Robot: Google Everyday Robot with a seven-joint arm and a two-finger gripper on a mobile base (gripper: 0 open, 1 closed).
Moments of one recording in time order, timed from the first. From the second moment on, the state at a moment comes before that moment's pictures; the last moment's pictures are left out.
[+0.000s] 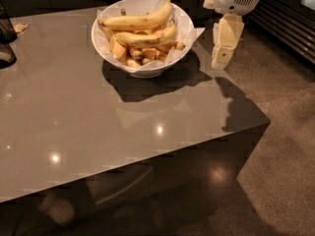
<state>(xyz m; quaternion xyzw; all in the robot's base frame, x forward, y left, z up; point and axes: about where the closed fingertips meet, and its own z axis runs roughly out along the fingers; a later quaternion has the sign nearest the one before) 0.588 -0.139 0.985 -0.69 0.71 -0.04 0.17</state>
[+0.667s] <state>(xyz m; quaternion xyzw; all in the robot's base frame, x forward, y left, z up) 0.601 -0.131 0.988 -0.69 0.70 -0.03 0.20</state>
